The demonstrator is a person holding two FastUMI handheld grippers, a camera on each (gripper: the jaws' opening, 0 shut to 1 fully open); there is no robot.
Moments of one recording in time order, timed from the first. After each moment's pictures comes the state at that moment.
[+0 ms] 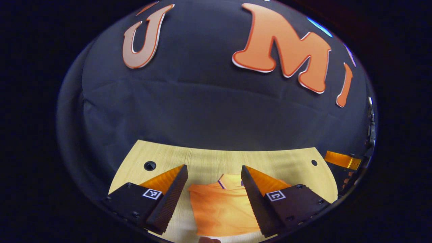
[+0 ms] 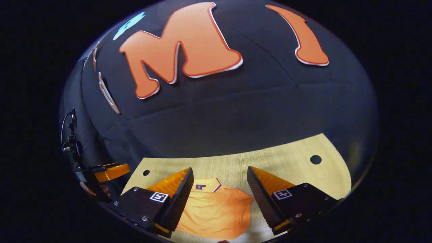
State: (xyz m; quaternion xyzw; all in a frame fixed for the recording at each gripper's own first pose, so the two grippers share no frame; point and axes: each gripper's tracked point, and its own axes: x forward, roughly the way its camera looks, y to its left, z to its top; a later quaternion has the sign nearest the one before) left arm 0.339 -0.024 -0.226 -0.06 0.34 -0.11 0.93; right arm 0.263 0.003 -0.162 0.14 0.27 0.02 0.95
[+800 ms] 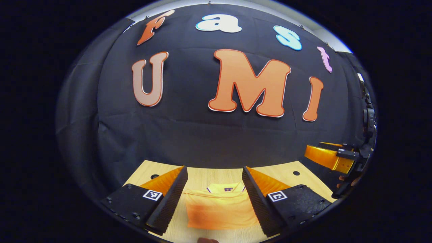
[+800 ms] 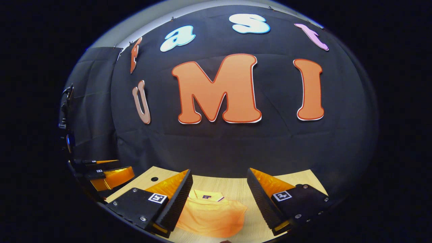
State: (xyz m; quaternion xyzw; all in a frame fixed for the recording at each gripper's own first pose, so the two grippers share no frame) left arm 0.223 -0.033 -0.112 -0.06 0.21 -0.11 0.97; right arm 0.172 0.036 -0.051 0.05 0.13 0.03 0.99
